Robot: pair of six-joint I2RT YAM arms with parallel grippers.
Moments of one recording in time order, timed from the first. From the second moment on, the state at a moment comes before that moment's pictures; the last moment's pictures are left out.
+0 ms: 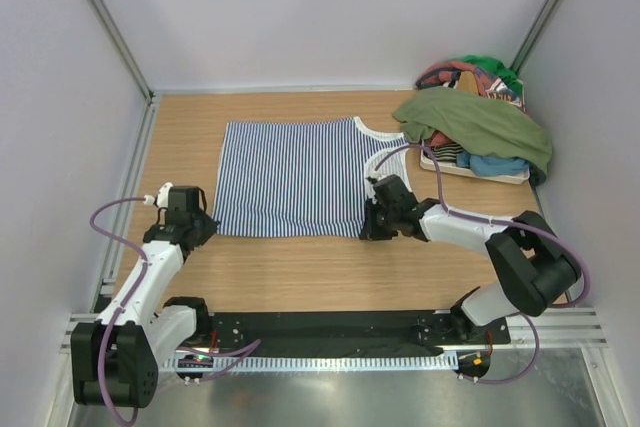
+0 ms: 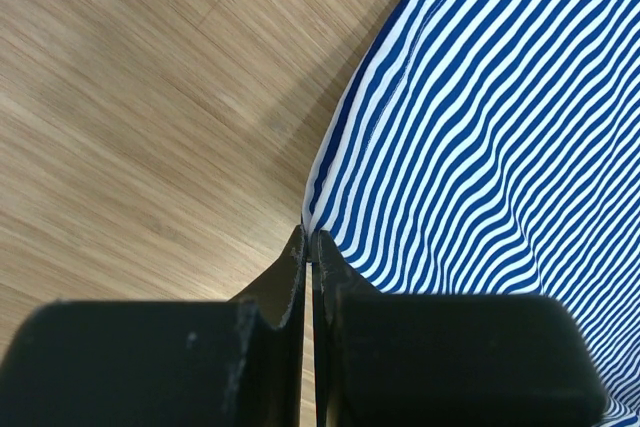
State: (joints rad) left arm -0.04 0.97 0.51 -0.46 -0.17 -0.81; right arm 0.61 1.47 0.67 -0.15 -0.13 0.51
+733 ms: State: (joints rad) left arm -0.04 0.80 0.59 -0.61 -0.12 -0.85; right arm 0.59 1.26 0.66 -0.31 -0.11 0.58
